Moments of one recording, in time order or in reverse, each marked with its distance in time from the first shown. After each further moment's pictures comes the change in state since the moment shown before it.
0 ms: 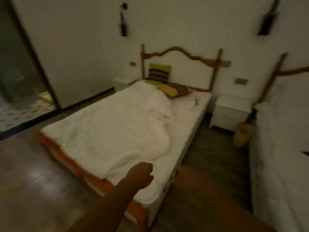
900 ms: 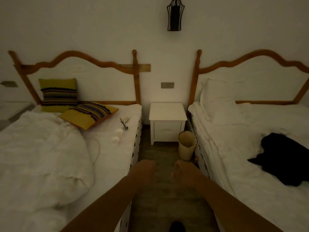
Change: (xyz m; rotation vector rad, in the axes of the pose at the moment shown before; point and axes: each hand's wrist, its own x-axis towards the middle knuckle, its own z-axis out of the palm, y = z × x) left_hand 0.713 0.333 -0.026 0.077 -0.249 0.476; right_hand 0.397 0.389 -0.403 0.163 0.175 0.453
